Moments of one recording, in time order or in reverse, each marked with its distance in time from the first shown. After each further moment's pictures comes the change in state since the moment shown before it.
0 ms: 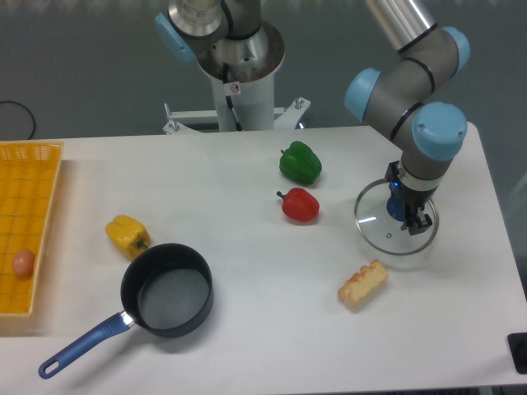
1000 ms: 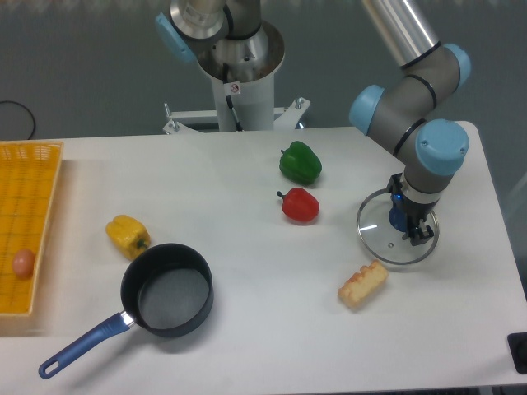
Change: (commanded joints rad) arm 0.005 -0.057 0.014 0.049 -0.020 0.000
